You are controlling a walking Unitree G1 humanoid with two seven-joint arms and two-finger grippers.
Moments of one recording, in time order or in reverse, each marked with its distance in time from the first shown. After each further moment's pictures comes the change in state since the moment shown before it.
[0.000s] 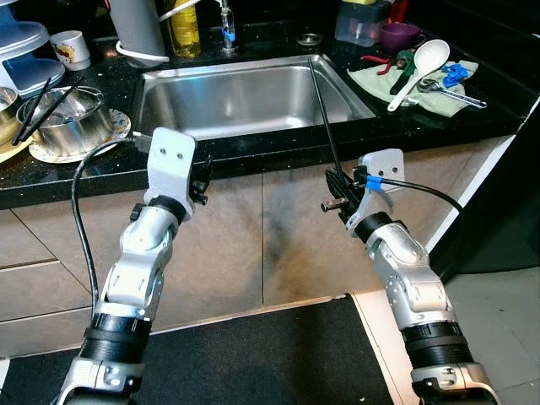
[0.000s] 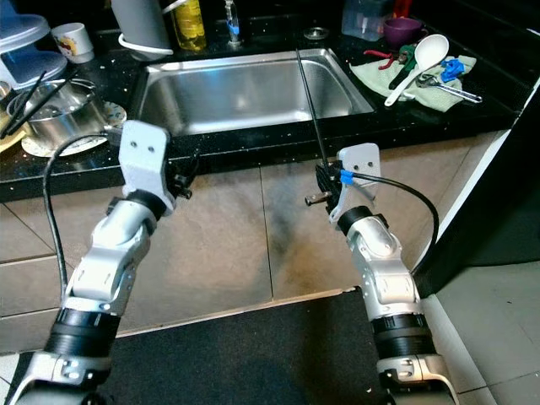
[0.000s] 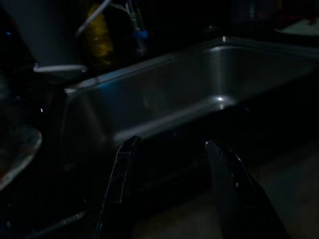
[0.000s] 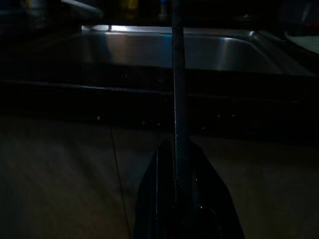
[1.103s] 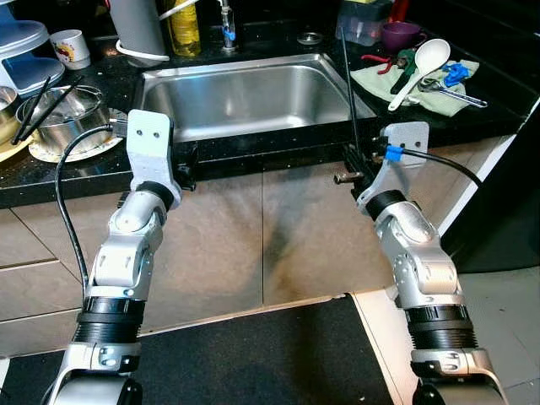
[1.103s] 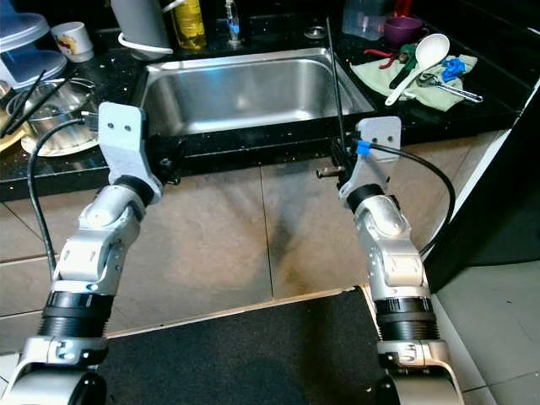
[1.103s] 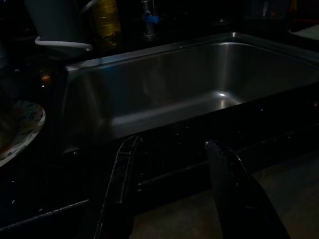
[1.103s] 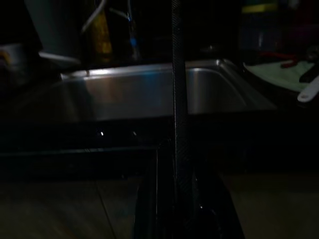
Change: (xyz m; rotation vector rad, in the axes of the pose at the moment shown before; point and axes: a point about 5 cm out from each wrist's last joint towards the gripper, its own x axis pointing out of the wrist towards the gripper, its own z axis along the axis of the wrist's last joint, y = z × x) left arm 0.000 0.016 -0.005 -0.105 0.067 0.029; right arm 0.005 -0.012 0.034 0.108 -0.123 -0.120
